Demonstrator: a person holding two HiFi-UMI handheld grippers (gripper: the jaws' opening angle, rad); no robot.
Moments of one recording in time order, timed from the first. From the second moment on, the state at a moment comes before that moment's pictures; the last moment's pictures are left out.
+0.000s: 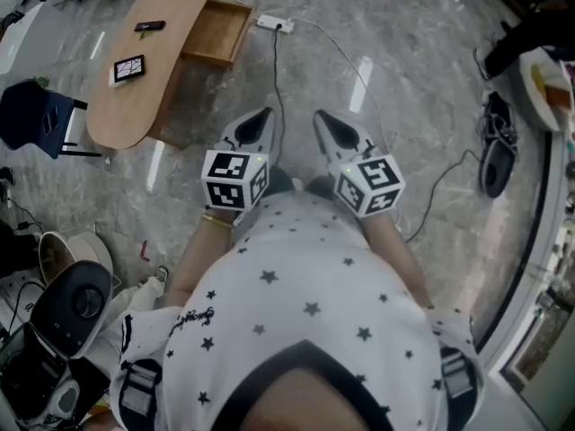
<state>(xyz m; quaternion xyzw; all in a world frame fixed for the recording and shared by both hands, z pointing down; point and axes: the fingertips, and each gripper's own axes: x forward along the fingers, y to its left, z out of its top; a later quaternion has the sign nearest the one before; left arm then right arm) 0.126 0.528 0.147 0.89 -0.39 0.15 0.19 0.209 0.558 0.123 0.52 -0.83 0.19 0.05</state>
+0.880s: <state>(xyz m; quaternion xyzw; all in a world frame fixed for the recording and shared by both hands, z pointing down) 0.144 0.522 0.146 0.88 -0.41 0.14 0.20 0.239 0.552 0.132 0.52 -0.82 0.21 0.06</state>
